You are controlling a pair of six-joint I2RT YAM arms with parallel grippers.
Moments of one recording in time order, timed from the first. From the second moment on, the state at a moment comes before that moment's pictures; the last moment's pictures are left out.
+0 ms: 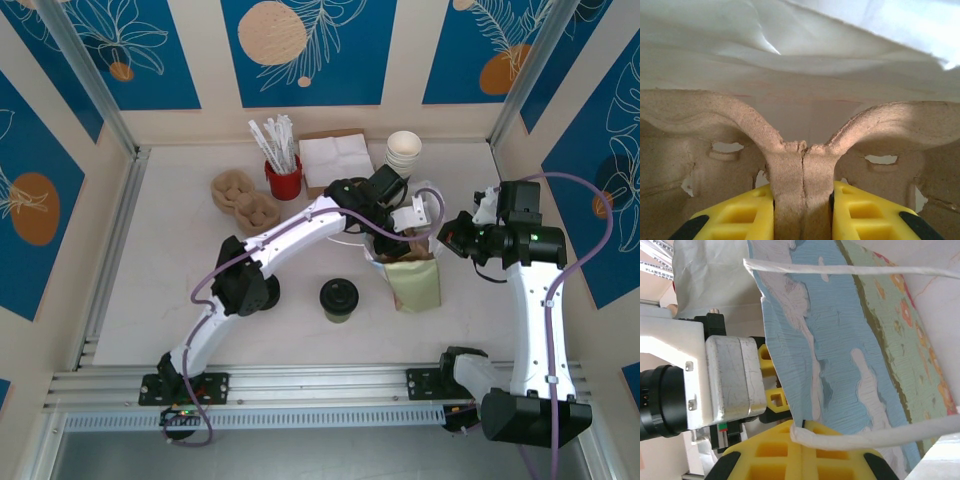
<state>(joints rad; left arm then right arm) -0.95 2.35 2.37 -0.99 0.44 0.40 -0.15 1.02 1.24 -1.21 -0.48 0.46</state>
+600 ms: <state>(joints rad) -0.94 2.28 2.37 -1.10 0.41 0.43 -0.16 0.95 1.13 -1.04 -0.76 0.69</state>
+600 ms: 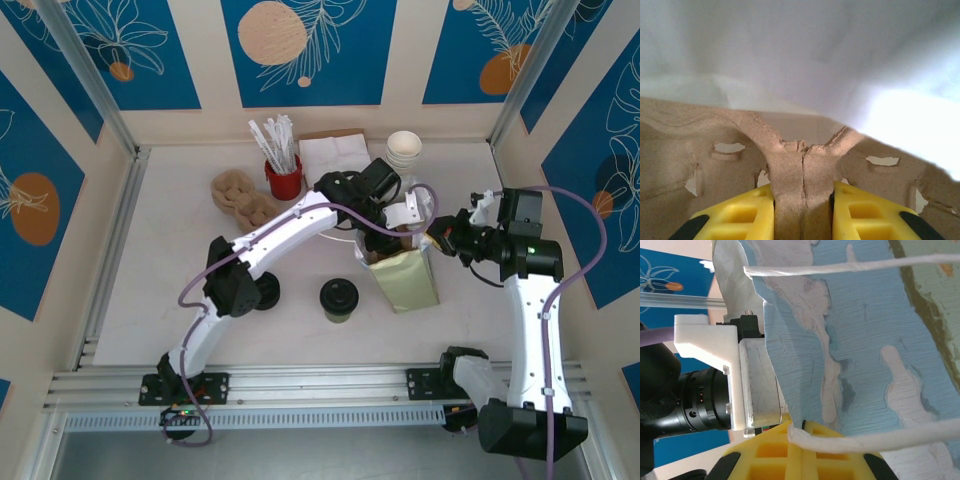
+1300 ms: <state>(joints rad) -0.99 2.33 2.44 -1.18 0.36 0.45 -0.28 0.87 1.00 -1.02 -0.83 0.67</state>
